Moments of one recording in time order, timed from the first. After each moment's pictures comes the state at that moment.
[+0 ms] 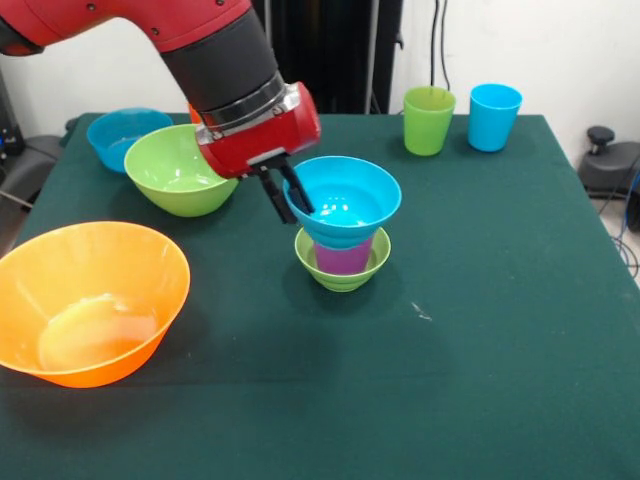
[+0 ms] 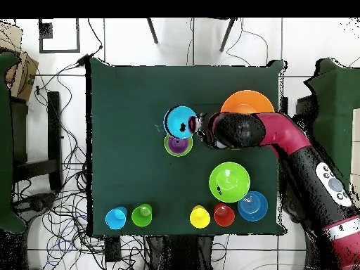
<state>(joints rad) -1.05 -0.41 1.01 1.62 -0.62 0.81 1.77</state>
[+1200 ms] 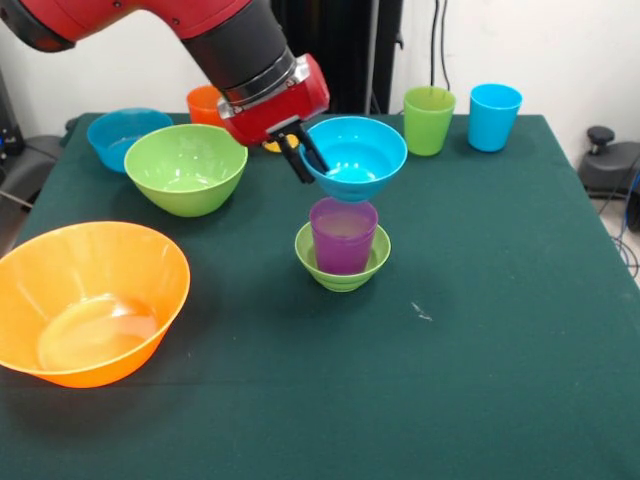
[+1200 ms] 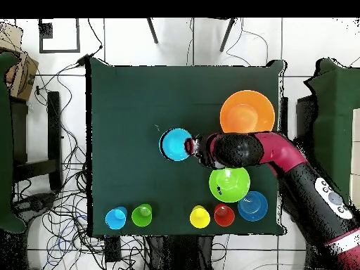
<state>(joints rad) -1.12 -0.41 1.01 1.78 -0.60 0.81 1.77</state>
